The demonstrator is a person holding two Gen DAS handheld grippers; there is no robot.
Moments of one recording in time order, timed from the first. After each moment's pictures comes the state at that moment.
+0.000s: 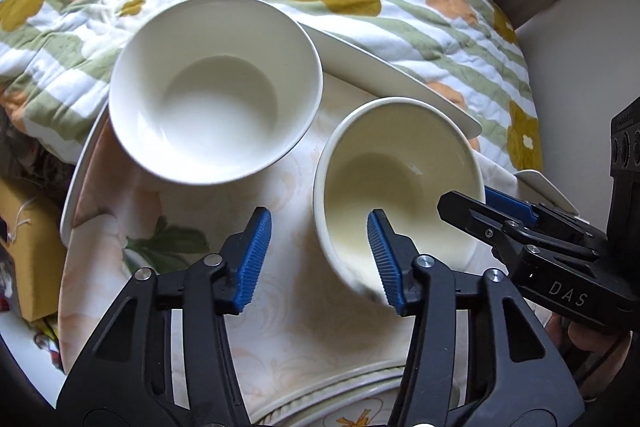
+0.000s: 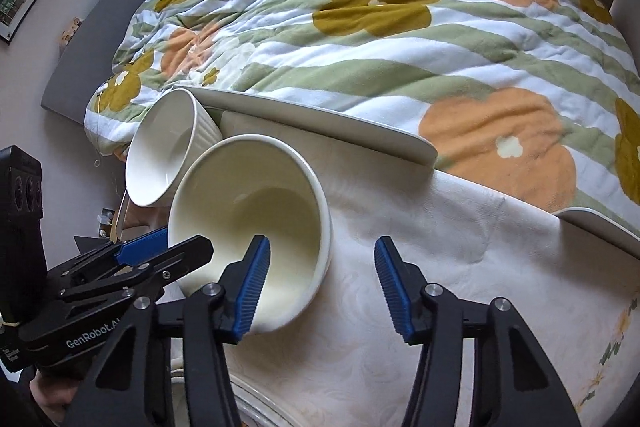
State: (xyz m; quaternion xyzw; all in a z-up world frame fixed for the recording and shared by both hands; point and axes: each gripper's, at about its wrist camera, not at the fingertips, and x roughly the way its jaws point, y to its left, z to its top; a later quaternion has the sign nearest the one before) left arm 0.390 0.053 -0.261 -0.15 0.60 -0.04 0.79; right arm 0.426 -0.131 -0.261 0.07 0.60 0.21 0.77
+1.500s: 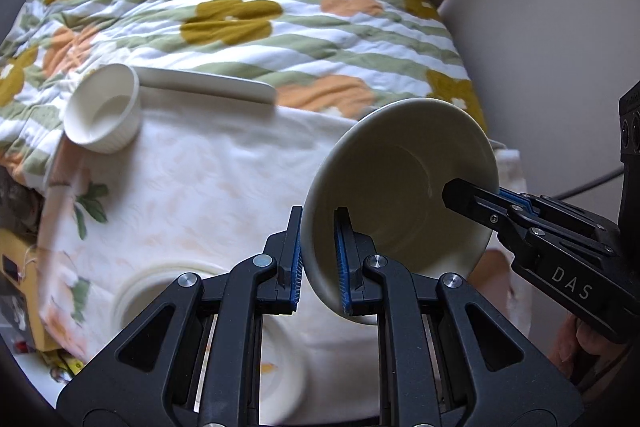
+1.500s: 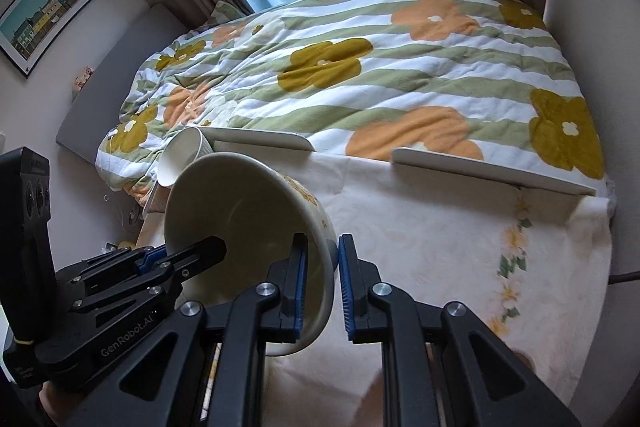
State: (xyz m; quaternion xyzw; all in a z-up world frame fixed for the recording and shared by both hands) left arm 0.285 -0.130 -0.161 -0.07 0.54 -0.11 0.83; right arm 0.298 -0.293 -0.168 0.11 0.52 0.16 0.83
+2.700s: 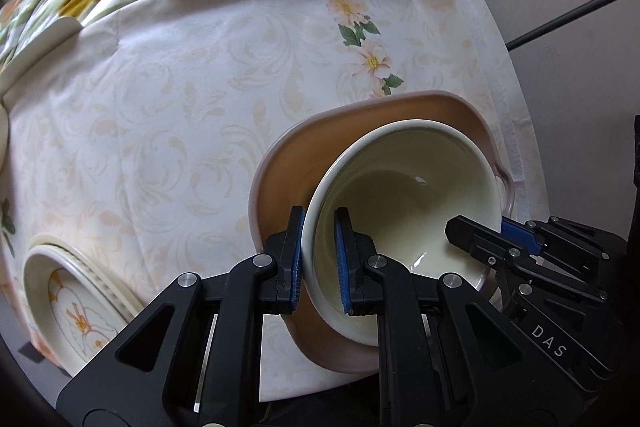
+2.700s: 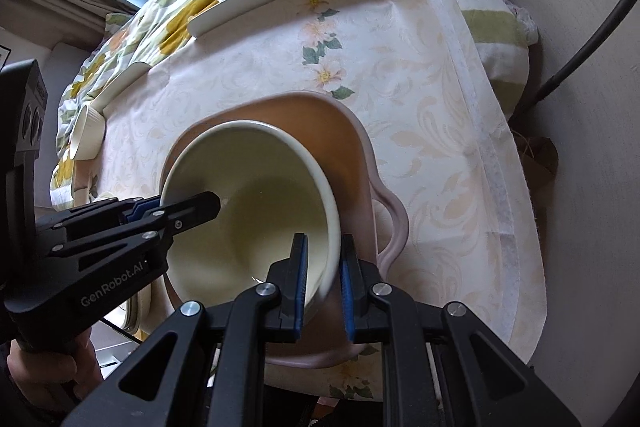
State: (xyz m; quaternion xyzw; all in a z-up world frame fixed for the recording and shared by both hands) left arm 0.247 -0.286 -0.255 0.09 0.66 -0.22 0.71; right arm 0.189 -0.404 -0.269 0.22 0.62 0.02 0.76
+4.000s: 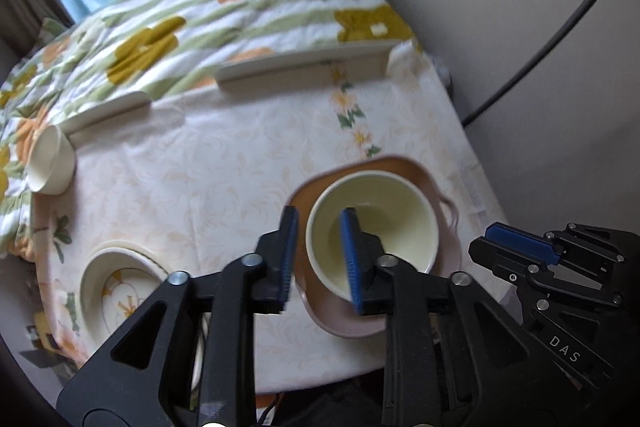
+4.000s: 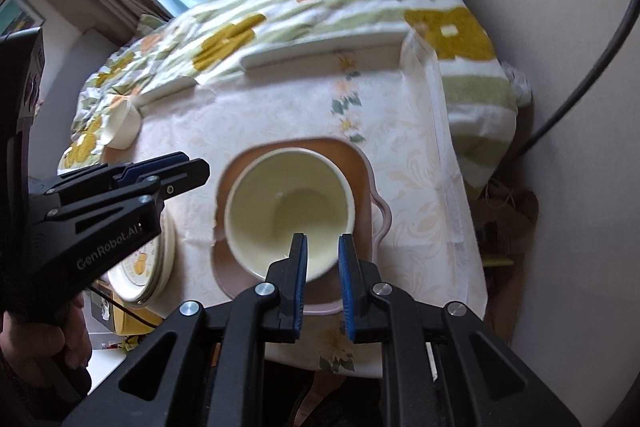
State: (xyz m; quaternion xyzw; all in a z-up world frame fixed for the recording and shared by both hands) left arm 0.202 -0.268 -0.140 0.08 0.53 -0.20 0.82; right arm 0.145 -0.399 -0.182 0.15 0.54 0.06 0.83
